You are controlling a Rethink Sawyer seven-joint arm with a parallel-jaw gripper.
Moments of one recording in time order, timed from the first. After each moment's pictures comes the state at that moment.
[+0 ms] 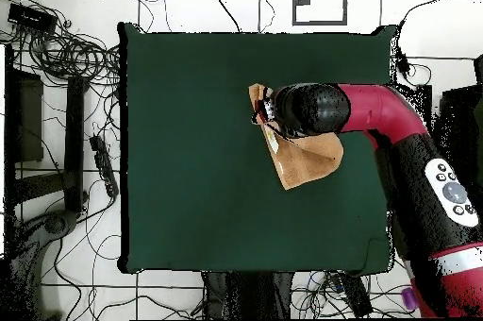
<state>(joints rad) -0.74 -0.51 0.77 1.45 -0.53 0.84 1.47</state>
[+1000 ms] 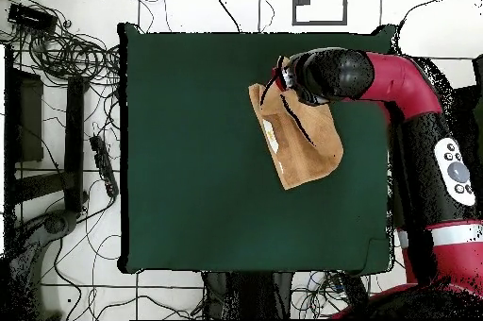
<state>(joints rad) -0.72 -0.39 0.80 1.17 -0.54 0.94 1.32</state>
